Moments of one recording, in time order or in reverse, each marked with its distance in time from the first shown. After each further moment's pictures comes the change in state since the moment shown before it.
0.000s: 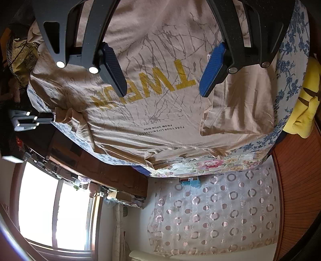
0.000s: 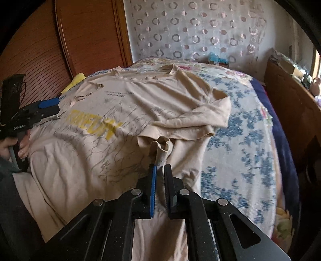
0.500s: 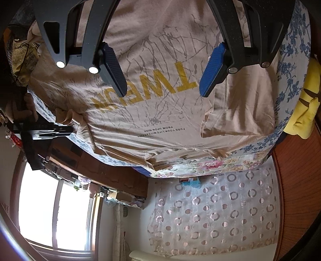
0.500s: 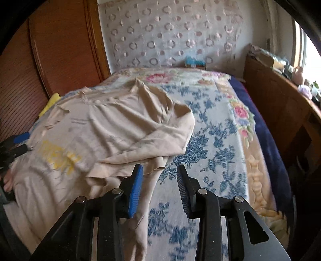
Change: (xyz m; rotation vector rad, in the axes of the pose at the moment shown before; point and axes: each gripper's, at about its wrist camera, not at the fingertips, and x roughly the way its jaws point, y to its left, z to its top) left arm -0.001 -0.004 -0.002 -0.003 0.002 0.002; right arm 0.033 -0.045 0.026 0.121 -0.008 -0.076
